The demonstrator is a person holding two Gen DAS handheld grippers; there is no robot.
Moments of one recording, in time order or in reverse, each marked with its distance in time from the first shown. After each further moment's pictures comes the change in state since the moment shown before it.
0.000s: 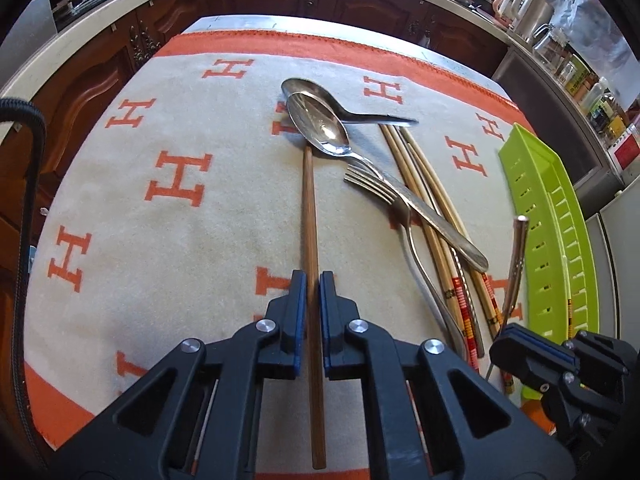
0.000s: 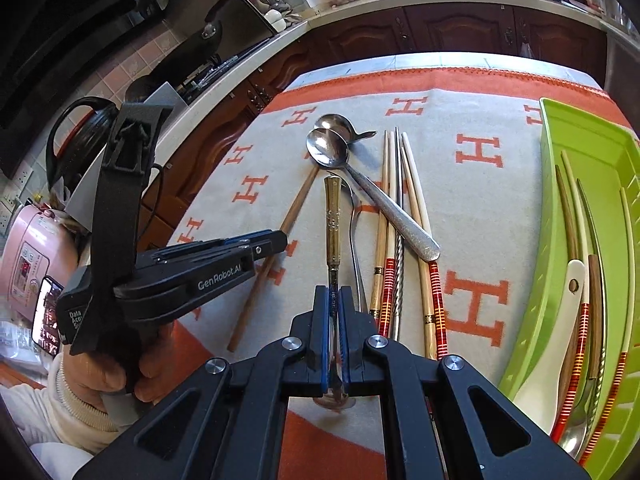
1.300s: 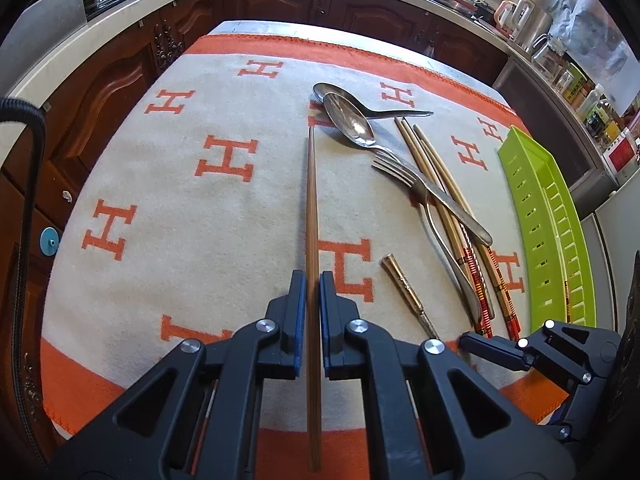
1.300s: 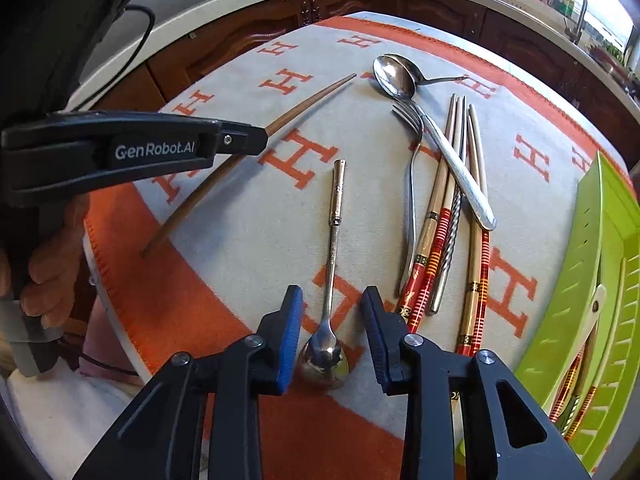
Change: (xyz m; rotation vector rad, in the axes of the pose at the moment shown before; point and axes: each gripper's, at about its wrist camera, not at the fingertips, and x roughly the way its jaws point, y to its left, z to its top) left arm -0.029 0.031 -0.025 -0.020 -0.027 -0.004; right arm 0.047 0.058 -0.041 -0.391 0.214 -0.200
